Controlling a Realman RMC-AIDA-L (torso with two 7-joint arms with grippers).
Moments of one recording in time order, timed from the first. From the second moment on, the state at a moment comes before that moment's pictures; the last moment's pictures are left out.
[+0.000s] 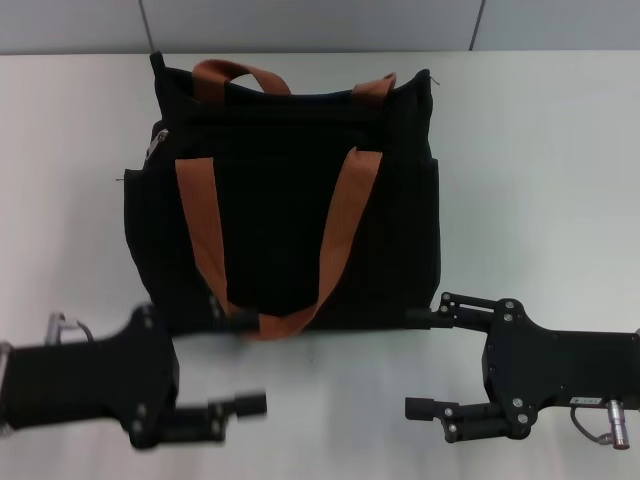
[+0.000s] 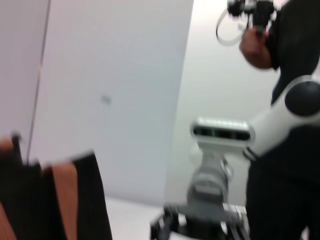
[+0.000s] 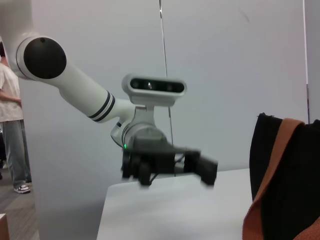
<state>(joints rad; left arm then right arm) -0.35 -2.02 0.88 0.45 1.81 1.92 -0.97 0.43 2.08 -0.76 -0.39 -1.96 -1.80 0.81</state>
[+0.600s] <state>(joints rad) -0.37 -2.00 0.43 0.45 1.62 1.89 -0.97 0.43 2.08 -0.75 -0.39 -1.96 -1.81 0.81</state>
